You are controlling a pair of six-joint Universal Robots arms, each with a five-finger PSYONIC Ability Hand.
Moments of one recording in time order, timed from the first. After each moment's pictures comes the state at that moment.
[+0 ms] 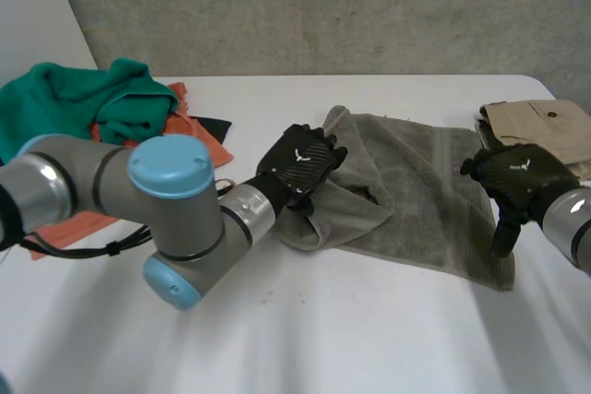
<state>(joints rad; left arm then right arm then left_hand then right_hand) 4.07 -2.30 -1.24 3.44 -1.29 3.60 1.71 -1.39 1.71 0.10 1.38 2.59 0.47 0.46 0.46 0.47 0.29 0.19 0.22 0.21 0.23 0.07</state>
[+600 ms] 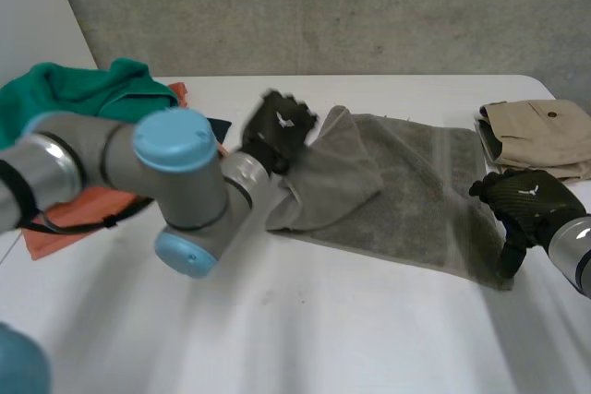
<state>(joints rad) 4.10 -2.33 -1.08 3.42 -1.48 3.73 1.65 -1.39 1.84 0.01 1.35 2.60 1.12 1.19 1.17 1.20 0.97 0.20 0.22 0.21 0.23 0.07</state>
